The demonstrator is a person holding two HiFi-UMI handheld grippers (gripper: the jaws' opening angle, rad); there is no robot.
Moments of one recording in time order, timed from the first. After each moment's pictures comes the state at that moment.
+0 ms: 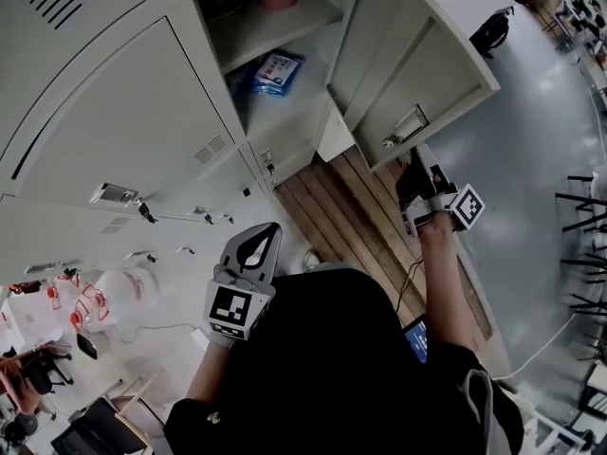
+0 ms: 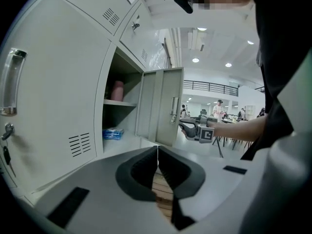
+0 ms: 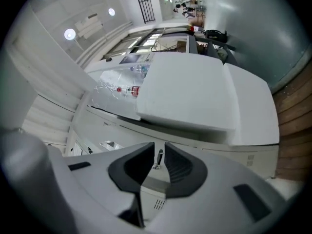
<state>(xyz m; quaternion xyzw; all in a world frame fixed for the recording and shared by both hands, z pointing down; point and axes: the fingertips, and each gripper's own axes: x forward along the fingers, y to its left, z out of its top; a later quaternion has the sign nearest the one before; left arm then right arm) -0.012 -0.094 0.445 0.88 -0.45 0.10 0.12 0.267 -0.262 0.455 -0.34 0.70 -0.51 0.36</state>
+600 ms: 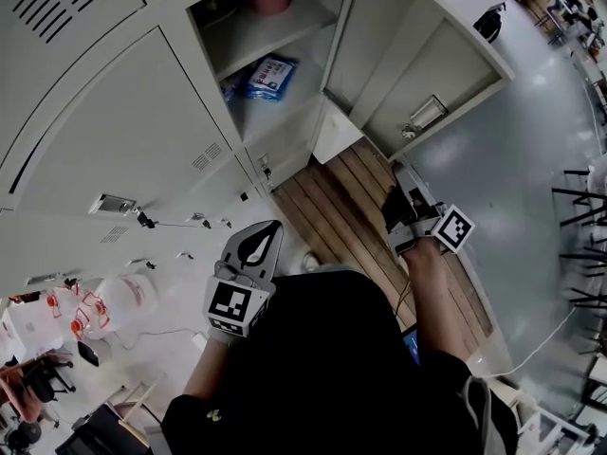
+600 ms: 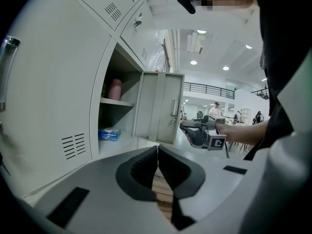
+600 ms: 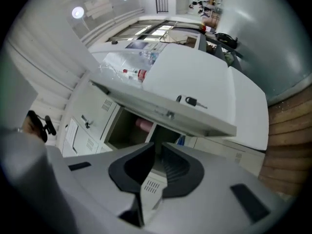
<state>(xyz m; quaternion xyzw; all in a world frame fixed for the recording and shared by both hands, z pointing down) -0.006 -0.109 0.446 0.89 -0.43 0.09 0.13 0.220 -0.218 0.449 -0.37 0.74 -0.49 0.28</state>
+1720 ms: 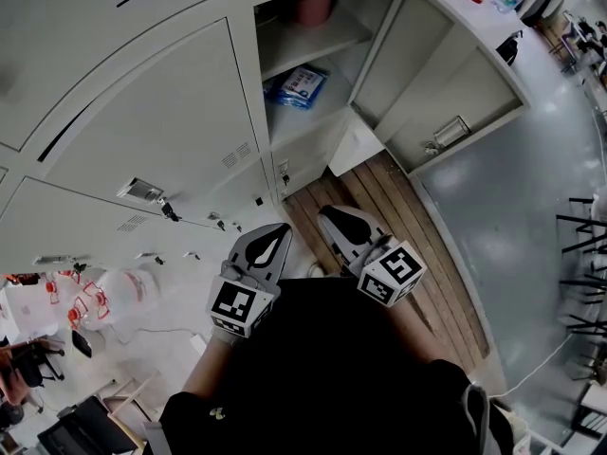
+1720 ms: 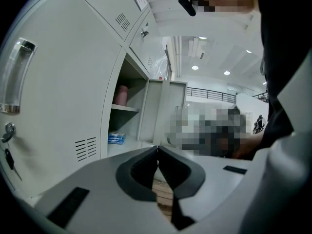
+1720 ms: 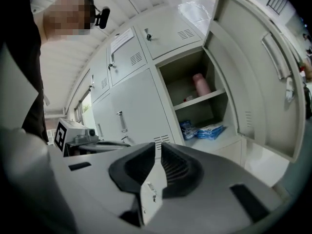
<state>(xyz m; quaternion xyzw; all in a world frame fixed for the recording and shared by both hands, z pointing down) -0.038 -0.104 0.433 0.89 -0.44 0.06 0.13 0.022 -0.137 0.430 -0.30 0.93 -0.18 -0.02</state>
